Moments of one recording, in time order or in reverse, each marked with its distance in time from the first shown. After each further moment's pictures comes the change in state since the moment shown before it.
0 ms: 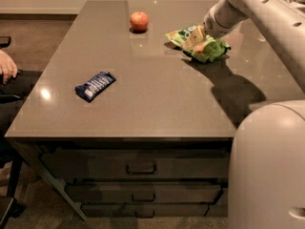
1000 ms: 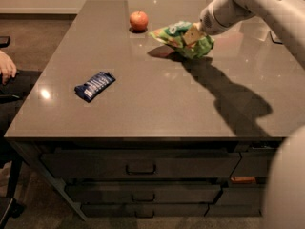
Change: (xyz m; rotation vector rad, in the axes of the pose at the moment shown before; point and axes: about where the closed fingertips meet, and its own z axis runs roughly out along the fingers) arm -0.013 0.042 -0.033 -0.084 -0.115 -0.087
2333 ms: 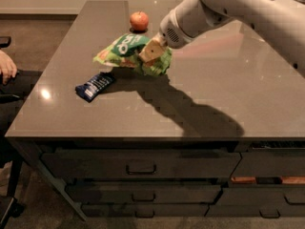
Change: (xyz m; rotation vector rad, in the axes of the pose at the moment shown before) arm -0.004 0.177 -0.035 -0.286 -0.066 -0.321
